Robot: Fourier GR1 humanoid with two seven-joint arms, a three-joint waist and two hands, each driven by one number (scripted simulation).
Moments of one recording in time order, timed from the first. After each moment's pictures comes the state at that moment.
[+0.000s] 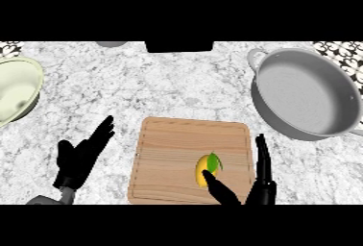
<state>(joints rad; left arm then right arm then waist) -0.04 0.43 -0.36 -1.44 0.34 0.13 0.09 0.18 -0.02 0.56 -1.61 0.66 -1.05 0.14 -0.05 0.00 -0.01</state>
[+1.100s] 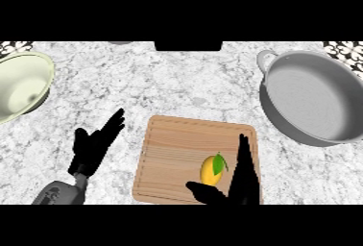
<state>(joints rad) -0.14 0.34 -0.33 -1.33 0.28 0.06 0.08 0.06 0.00 0.65 -1.69 0.90 -0.67 1.01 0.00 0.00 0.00</state>
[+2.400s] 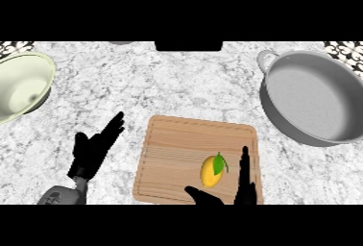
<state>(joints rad) -0.09 0.27 -0.24 -1.34 0.17 -0.01 0.09 0.17 -0.01 0.64 -1.52 0.17 -0.97 0.18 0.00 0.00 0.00</state>
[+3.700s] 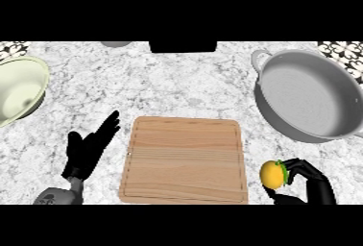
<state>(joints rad) -0.07 0.25 -0.17 -1.38 0.14 -0.05 0.13 0.11 -0.46 0.41 -1.20 -0.49 -0.45 -0.60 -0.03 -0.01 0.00</state>
